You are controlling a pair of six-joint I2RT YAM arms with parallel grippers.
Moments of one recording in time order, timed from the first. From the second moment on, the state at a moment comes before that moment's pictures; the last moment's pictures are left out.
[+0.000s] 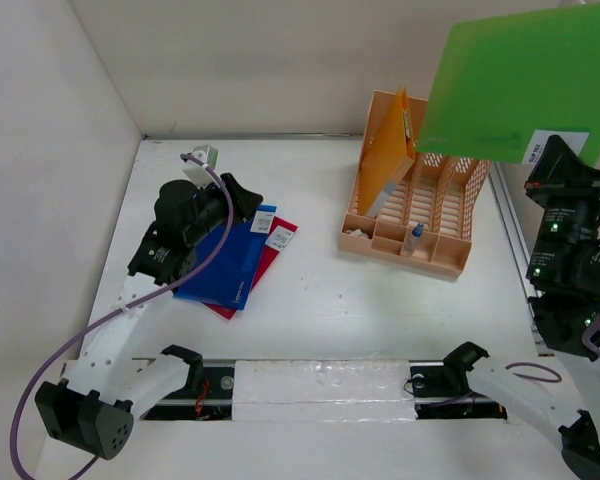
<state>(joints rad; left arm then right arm) -0.34 0.97 0.96 -0.22 0.19 -0.49 0.57 0.70 1.26 0.11 0.81 0.24</state>
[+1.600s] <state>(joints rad) -0.34 0.99 0.96 -0.22 0.20 -0.49 0.47 0.99 1.15 -0.05 0.71 0.21</state>
